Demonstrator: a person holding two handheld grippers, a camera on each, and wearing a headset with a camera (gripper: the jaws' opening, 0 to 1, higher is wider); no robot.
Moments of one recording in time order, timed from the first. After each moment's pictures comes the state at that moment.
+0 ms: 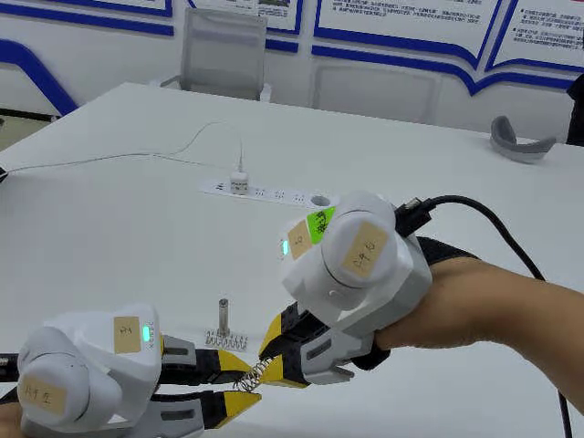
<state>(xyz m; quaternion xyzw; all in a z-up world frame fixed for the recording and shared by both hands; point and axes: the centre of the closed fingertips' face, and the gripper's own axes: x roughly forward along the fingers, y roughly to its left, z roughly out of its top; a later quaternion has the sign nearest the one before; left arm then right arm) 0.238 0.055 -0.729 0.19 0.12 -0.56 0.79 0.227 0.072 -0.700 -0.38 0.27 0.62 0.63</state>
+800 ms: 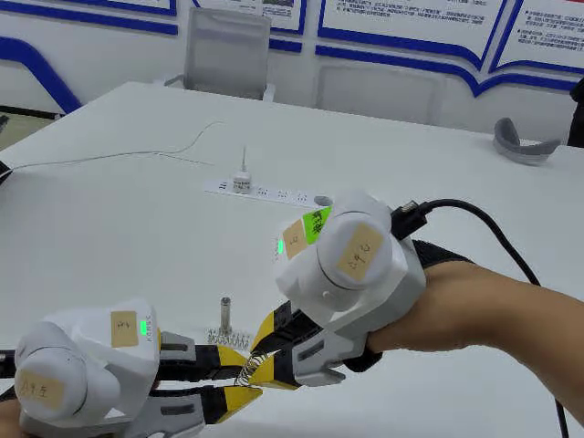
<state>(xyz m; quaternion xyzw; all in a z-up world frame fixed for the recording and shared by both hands) 0.239 0.056 -0.724 0.18 0.11 -0.56 0.80 0.227 0.079 -0.703 -0.37 0.27 0.62 0.63</state>
